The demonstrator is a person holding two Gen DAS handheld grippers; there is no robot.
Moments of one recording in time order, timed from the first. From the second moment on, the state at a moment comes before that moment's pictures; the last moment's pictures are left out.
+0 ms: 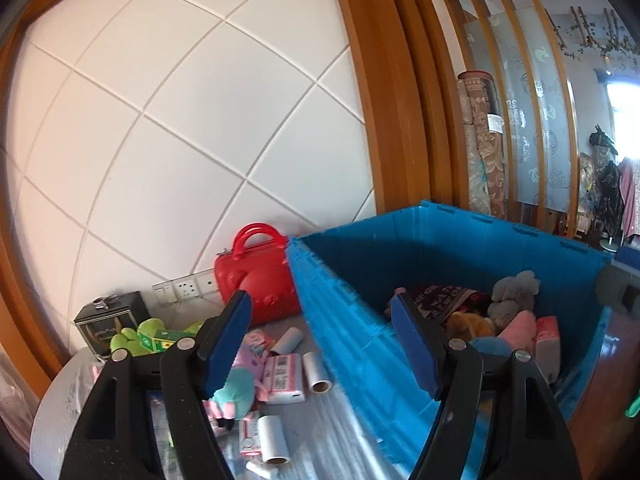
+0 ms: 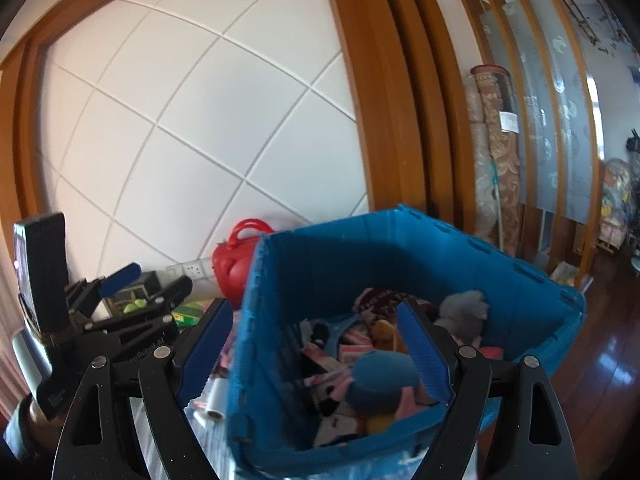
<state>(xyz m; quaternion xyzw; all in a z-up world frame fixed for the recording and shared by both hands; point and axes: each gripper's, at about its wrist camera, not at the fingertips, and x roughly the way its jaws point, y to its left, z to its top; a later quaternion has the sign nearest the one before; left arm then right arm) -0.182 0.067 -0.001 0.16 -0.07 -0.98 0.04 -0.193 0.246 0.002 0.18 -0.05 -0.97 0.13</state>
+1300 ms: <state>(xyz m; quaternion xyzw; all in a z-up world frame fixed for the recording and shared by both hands) 0.011 -0.531 -0.276 0.43 0.08 -0.83 0.35 -0.297 -0.355 -0.167 0.33 0.22 -0.78 0.48</state>
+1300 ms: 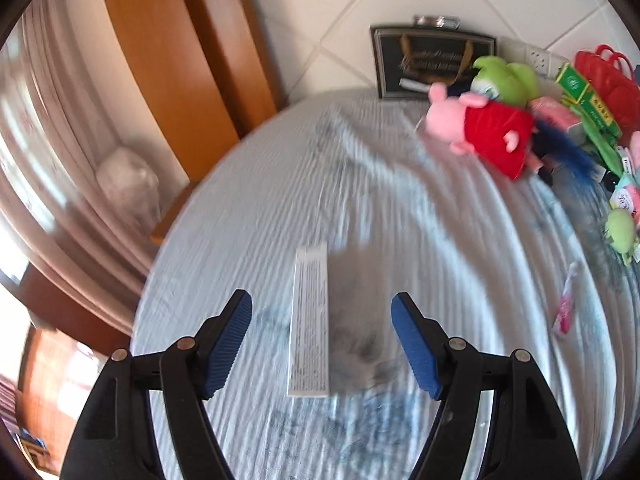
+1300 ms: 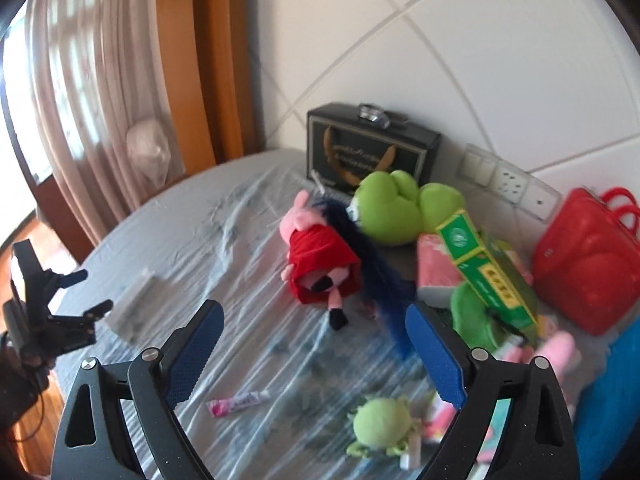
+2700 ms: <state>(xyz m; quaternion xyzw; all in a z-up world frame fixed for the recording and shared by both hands) 0.006 -0.555 -0.297 0.42 0.10 -0.85 0.31 -0.360 -0.447 -0.275 0.56 0.04 -0.60 0.57</state>
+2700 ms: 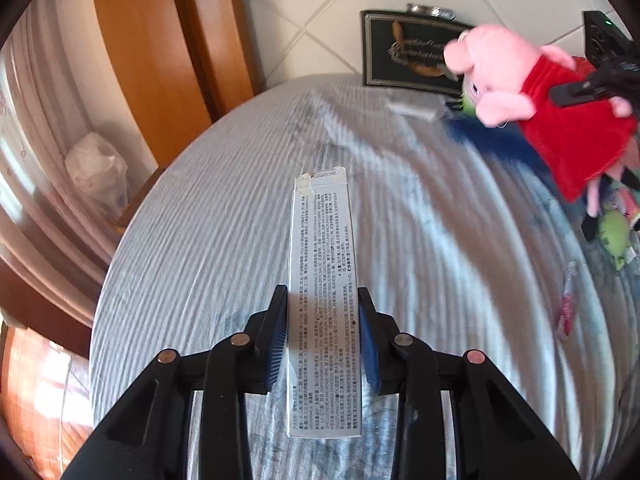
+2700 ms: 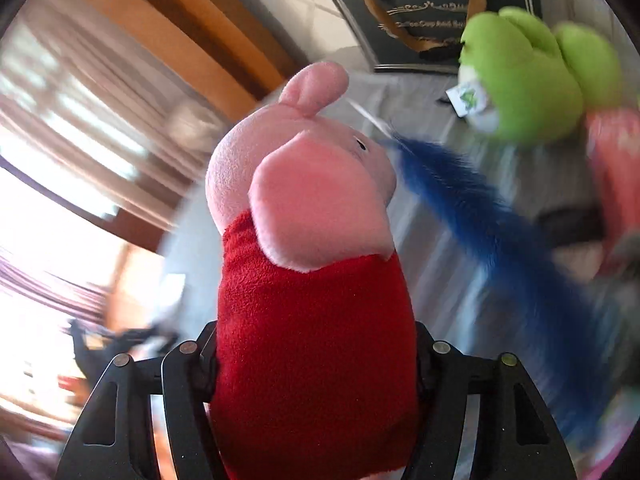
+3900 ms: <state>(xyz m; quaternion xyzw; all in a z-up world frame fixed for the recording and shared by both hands) -0.231 0.080 0.019 0.17 -0.14 -0.95 -0.24 -0.196 0.291 0.035 0.23 -0.16 -0.95 0.16</state>
